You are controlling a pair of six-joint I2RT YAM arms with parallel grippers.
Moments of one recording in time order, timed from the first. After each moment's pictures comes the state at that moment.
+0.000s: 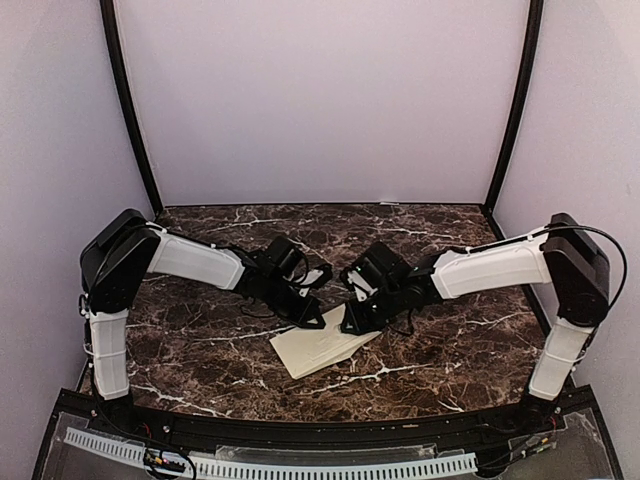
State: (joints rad) left arm -0.79 2.03 1.23 -0.22 0.45 -0.26; right arm 0.93 1.78 1.07 -0.32 -0.14 0.52
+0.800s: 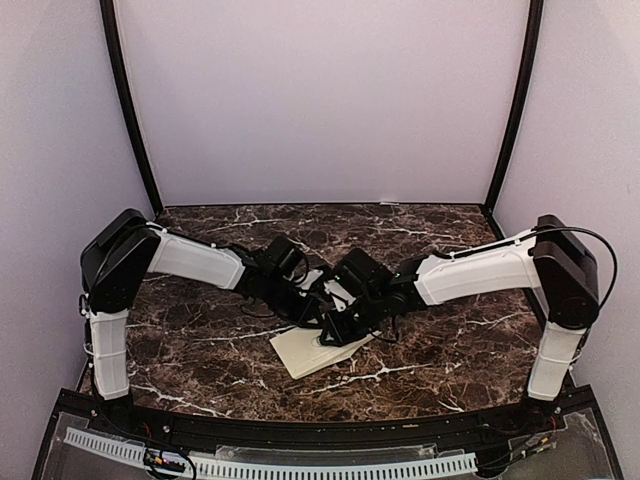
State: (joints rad) left arm -0.79 2.03 1.24 -0.23 0.45 -0.26; right arm 1.02 1.84 1.16 -0.34 -0.21 0.50
